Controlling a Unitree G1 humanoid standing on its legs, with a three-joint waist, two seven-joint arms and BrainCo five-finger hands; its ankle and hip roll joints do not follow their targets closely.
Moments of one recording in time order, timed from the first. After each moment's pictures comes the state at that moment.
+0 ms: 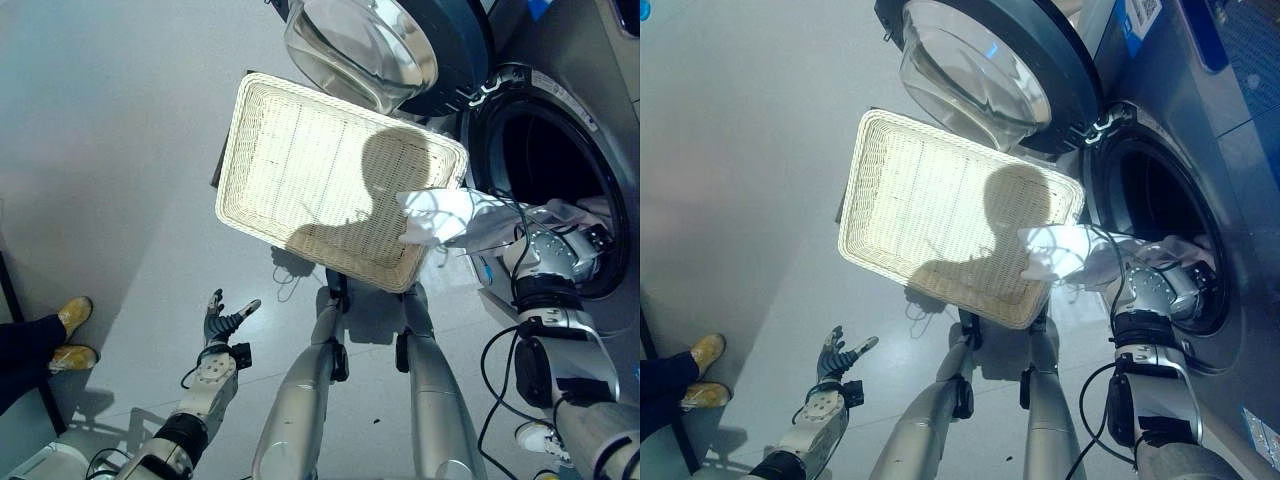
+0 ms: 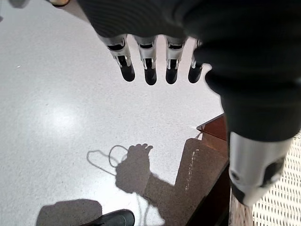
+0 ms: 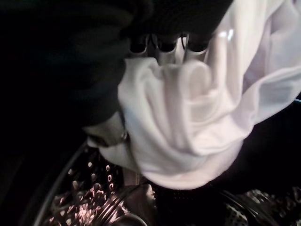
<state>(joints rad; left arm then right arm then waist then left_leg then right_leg) -0.25 0.40 -0.39 0.71 -0.53 -0.22 0.47 -0.87 -0.45 -0.26 0.67 1.98 -1.09 -0.62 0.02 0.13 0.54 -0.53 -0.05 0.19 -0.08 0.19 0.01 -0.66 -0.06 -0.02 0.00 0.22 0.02</state>
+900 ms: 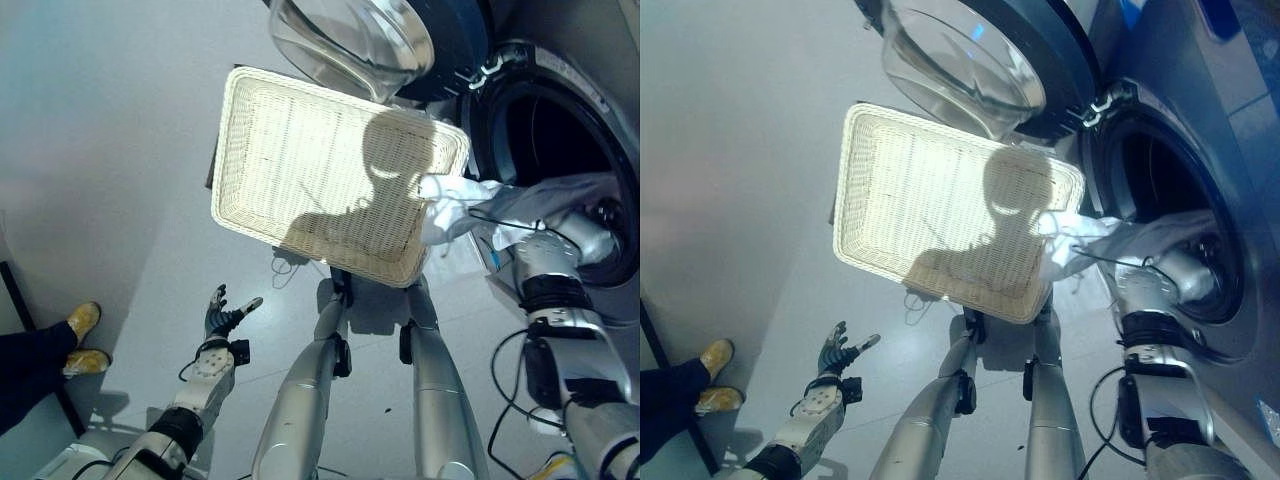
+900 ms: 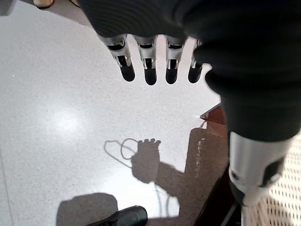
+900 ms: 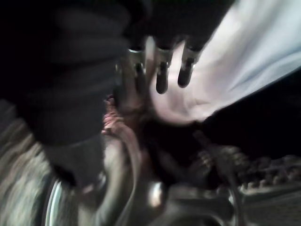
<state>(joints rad) -0.27 0.40 -0.41 0.72 -0.54 -0.21 0.45 -0.81 -0.46 -0.27 0.67 1.85 -0.84 -0.32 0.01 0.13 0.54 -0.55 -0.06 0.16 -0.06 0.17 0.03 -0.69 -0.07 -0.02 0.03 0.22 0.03</state>
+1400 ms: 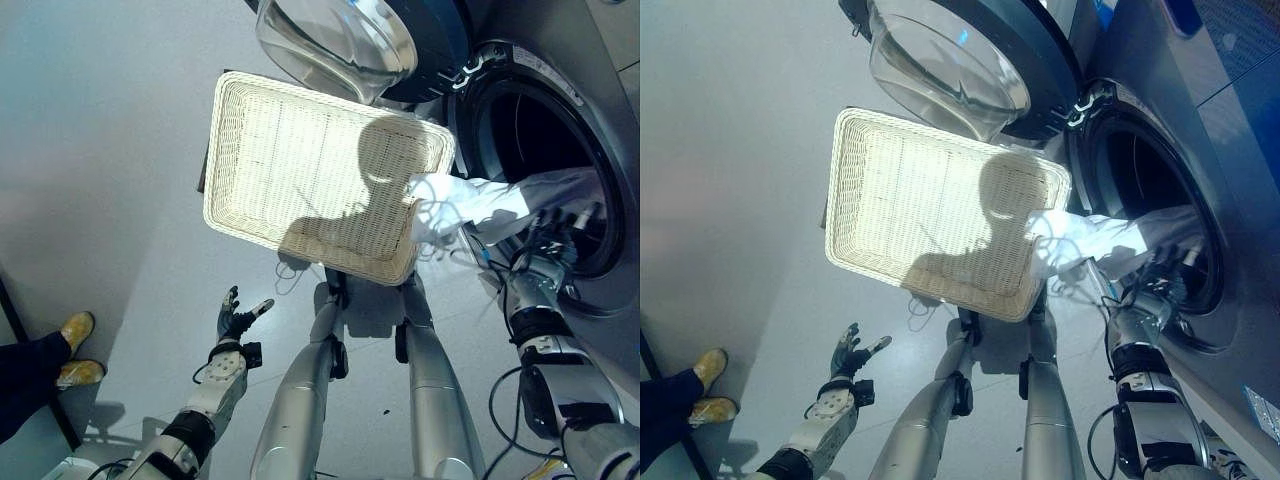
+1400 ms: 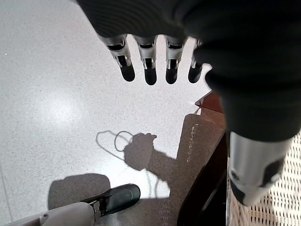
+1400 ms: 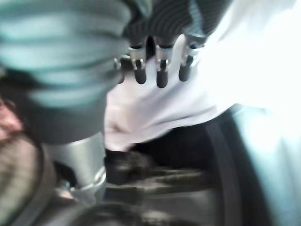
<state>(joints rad) -0.27 0.34 -0.43 0.73 -0.53 -0.23 0.46 -0.64 -0.41 -0.06 0.90 1.51 -0.47 -0.04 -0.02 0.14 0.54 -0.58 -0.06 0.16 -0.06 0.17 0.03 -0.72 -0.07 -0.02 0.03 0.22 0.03</state>
